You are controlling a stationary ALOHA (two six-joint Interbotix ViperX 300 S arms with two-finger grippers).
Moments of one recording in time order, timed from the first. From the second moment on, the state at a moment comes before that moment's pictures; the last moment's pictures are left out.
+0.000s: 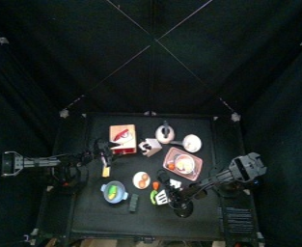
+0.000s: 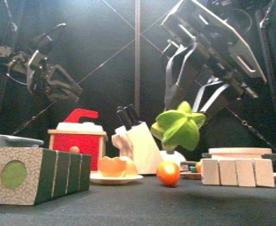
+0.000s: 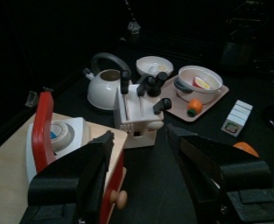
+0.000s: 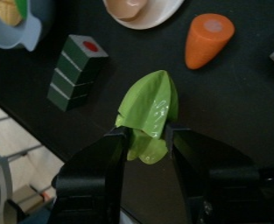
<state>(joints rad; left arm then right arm) 0.27 -0.61 1.22 -0.32 -0.46 0.24 0.33 0.08 0.51 -0.51 0.45 1.95</state>
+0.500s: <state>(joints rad) 0.27 -0.61 1.22 -0.32 -0.46 0.24 0.41 0.20 0.42 -0.73 0.62 2.29</state>
